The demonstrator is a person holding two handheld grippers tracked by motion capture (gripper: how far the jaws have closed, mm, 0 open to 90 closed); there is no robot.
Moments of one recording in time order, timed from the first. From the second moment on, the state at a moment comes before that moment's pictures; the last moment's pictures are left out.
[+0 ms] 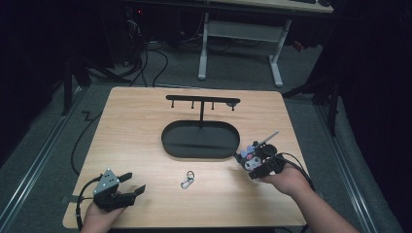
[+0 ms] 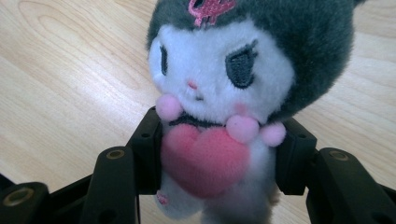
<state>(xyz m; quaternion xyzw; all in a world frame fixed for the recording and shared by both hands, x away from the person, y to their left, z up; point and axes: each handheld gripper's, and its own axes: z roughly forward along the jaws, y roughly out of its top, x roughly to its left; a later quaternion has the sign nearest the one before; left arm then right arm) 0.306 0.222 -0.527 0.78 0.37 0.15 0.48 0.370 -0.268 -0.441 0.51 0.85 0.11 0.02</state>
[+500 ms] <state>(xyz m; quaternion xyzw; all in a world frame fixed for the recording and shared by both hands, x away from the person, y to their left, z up) 0.306 0.223 -0.527 0.78 0.37 0.15 0.48 0.369 -0.266 -0.409 0.51 0.85 0.13 0.01</state>
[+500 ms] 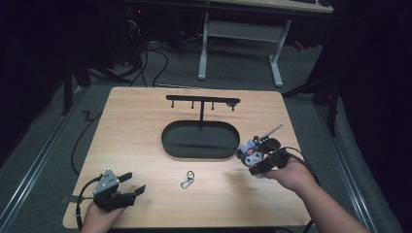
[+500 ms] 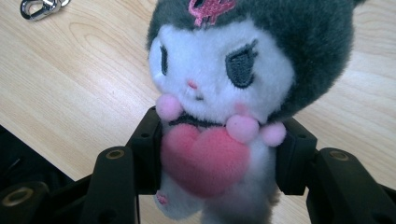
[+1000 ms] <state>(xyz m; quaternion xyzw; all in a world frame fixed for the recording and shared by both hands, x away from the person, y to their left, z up) 0.306 0.223 -0.526 0.78 0.37 0.15 0.48 0.379 -0.259 -0.373 0.50 0.85 0.15 0.00</state>
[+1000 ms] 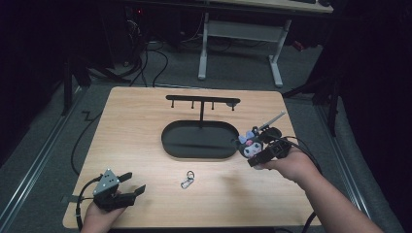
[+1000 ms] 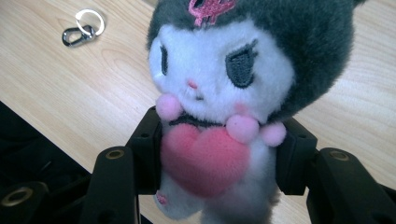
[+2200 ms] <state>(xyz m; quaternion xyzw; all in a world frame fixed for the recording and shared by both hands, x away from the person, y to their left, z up) 0.305 0.228 -0.525 0.78 0.37 0.16 0.49 0.439 -0.234 -0.316 0.51 0.85 0.17 0.01</state>
